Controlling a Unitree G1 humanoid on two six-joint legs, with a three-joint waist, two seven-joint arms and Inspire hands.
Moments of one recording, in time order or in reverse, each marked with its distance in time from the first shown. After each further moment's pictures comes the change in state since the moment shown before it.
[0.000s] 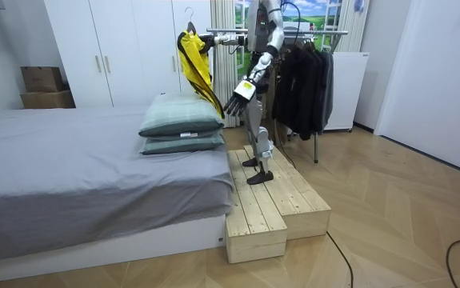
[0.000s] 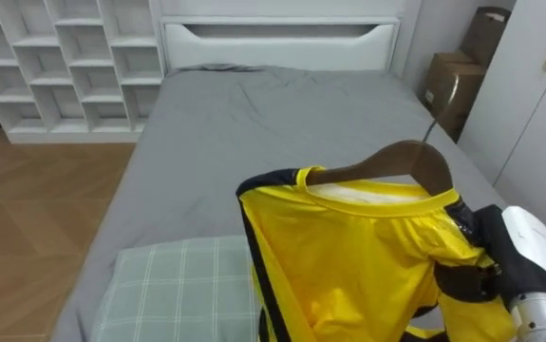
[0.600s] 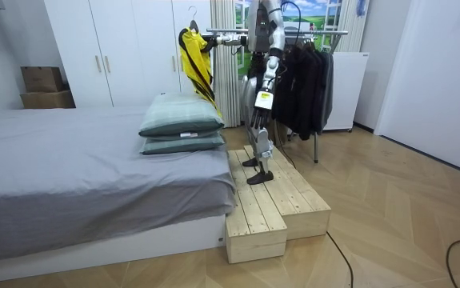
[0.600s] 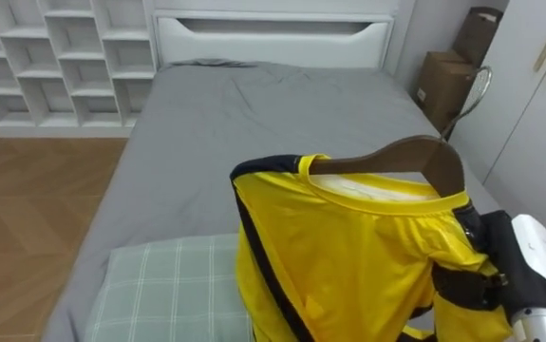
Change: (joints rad) left arm -0.011 0.001 -0.025 0.270 -0.044 0.068 -0.037; right arm 0.048 0.001 0.053 -0.043 0.061 0.002 -0.065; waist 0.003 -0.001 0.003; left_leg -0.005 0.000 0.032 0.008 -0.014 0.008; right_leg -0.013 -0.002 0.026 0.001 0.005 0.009
